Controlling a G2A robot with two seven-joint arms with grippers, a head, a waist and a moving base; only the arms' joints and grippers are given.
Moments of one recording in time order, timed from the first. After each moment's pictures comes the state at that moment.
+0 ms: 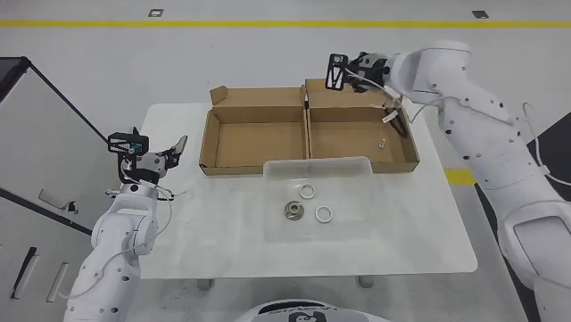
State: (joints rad) left arm 1.73 -1.15 -1.60 -1.80 1.33 0.00 0.00; right arm -0.60 -1.04 0.88 -1.45 -1.40 -0.84 0.63
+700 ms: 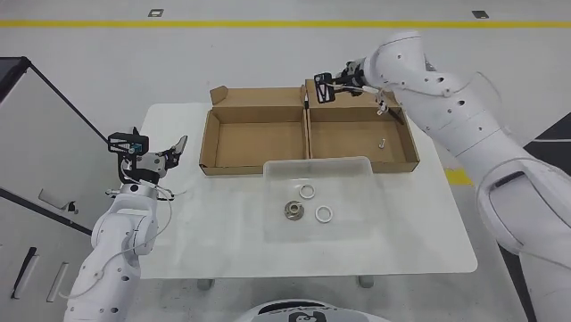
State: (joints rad) left arm 1.73 -1.15 -1.60 -1.80 1.33 0.00 0.00; right arm -0.36 -1.19 0.54 -1.00 -1.68 -0.97 0.41
